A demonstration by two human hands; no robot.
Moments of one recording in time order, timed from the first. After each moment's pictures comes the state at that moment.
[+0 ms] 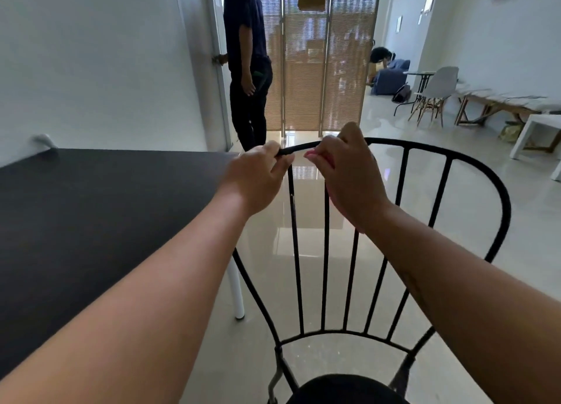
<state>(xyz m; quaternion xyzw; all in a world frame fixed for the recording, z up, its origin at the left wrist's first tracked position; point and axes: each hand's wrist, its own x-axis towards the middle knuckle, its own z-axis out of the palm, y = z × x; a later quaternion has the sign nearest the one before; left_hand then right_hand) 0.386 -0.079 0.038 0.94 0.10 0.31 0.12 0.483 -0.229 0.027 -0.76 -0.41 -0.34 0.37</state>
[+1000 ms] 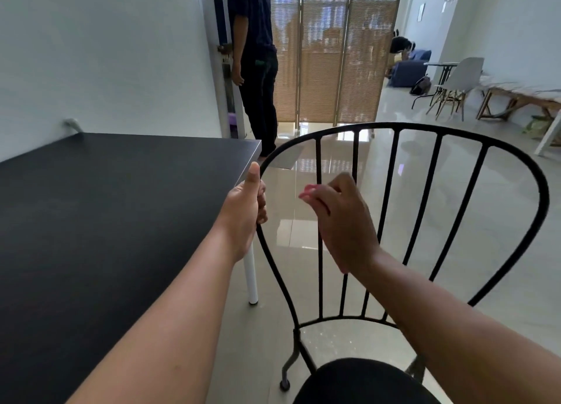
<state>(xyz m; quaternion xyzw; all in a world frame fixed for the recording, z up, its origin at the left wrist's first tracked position) 0.330 -0.063 -0.030 0.64 0.16 0.26 0.71 0.422 -0.211 -0.048 -0.74 -0.46 -0.28 0.39</state>
